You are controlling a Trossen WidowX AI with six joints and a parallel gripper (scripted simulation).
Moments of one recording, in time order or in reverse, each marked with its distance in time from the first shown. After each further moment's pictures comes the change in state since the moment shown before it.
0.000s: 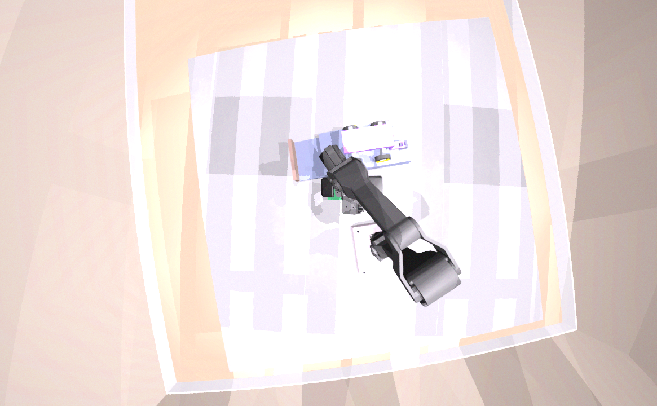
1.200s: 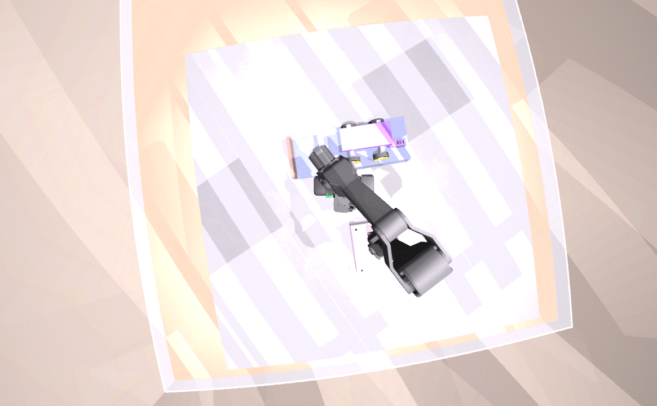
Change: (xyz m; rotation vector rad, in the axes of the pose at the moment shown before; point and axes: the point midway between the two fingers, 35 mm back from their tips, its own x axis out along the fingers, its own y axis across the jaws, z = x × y) arm 0.005 -0.019 0.001 -0.001 0.004 0.003
